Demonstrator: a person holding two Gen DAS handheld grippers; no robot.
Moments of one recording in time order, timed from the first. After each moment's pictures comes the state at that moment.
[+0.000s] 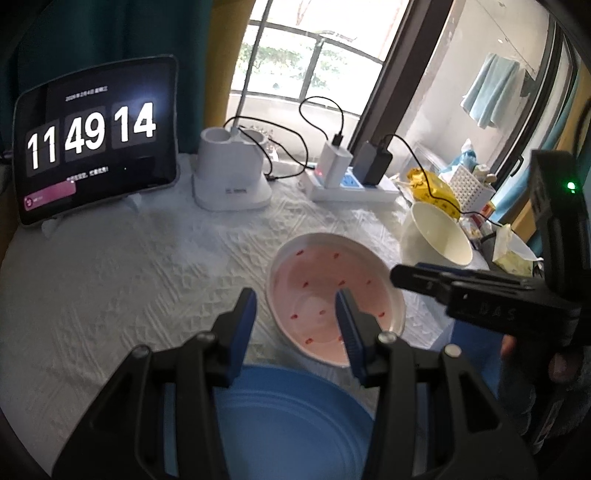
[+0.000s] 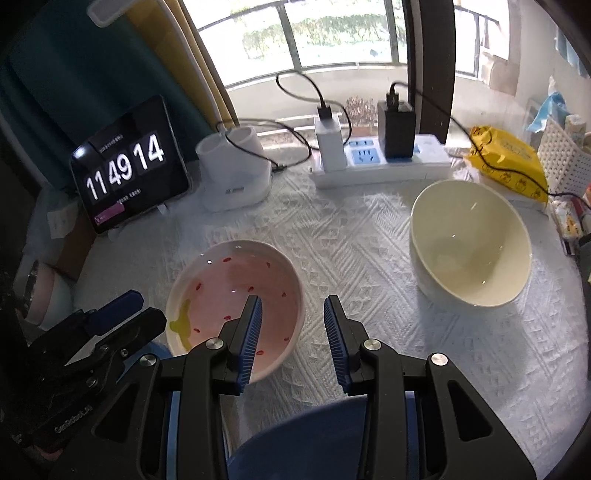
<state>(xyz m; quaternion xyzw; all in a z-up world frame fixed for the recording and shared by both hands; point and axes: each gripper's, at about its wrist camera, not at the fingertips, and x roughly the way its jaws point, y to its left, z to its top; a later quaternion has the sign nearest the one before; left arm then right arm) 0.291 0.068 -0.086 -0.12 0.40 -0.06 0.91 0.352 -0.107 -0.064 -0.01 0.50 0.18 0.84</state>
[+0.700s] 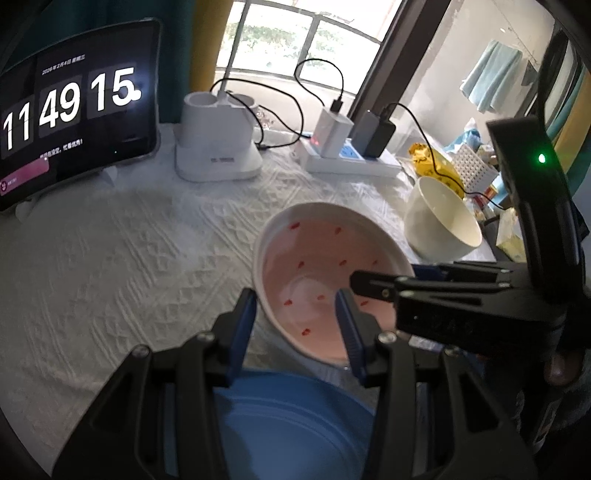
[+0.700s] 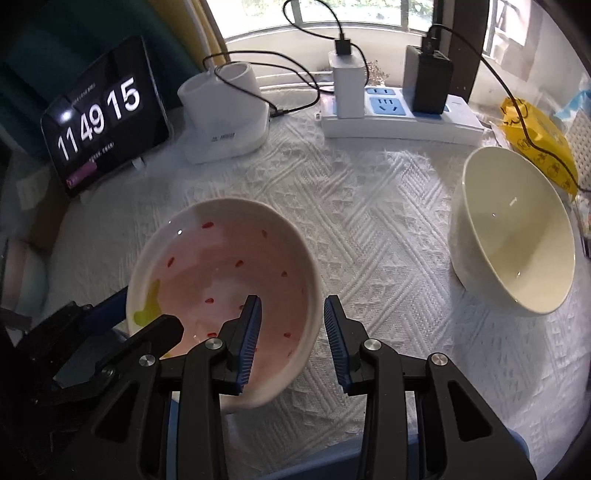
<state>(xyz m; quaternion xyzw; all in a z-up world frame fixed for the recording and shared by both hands) 0.307 0.061 -0.111 -0.13 0.43 -0.08 0.89 0.372 -0.078 -0.103 -0.06 0.57 0.17 0.80</state>
